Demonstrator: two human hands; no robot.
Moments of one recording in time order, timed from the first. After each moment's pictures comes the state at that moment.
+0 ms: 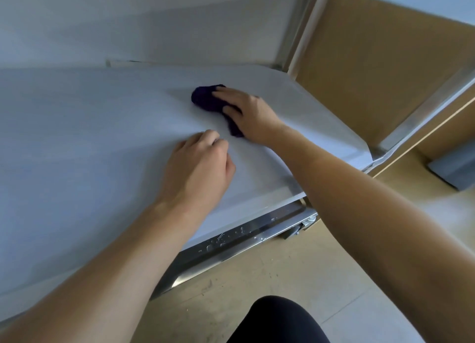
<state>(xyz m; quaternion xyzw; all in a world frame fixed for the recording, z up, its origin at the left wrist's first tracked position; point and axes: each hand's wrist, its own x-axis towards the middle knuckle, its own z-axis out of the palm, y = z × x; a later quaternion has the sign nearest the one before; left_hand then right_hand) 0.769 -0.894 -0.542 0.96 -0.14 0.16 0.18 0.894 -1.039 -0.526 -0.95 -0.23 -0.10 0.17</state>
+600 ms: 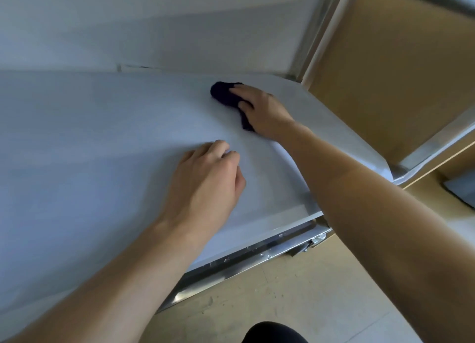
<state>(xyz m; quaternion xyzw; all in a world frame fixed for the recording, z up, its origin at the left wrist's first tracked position) 0.769 -0.894 -0.549 0.96 -0.13 0.19 0.18 0.936 -1.042 -0.522 -0.96 -0.17 -0.09 0.18</state>
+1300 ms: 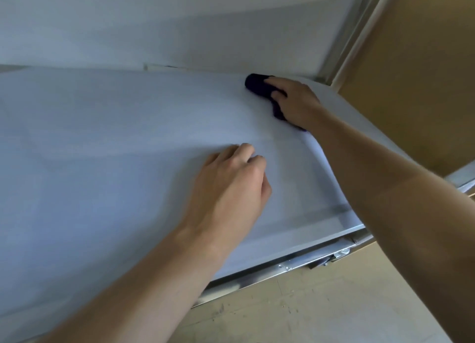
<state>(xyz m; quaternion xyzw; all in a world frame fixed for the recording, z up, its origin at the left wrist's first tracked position) 0.769 -0.897 -0.543 0.96 -0.13 0.18 0.18 0.980 -1.058 -0.518 -0.97 -0.10 -0.08 0.21</state>
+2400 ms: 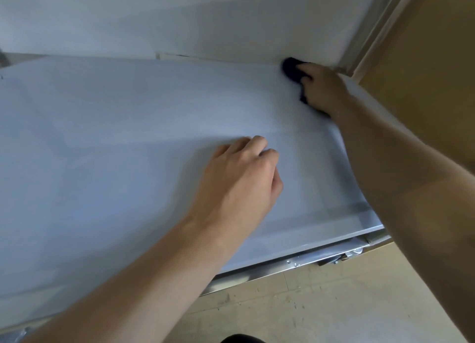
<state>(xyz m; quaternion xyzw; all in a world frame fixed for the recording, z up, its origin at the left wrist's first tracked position) 0.769 -0.899 -0.542 0.96 -0.12 0.17 0.19 1.013 -1.082 -0.523 -0.98 -0.09 -0.09 0.16</state>
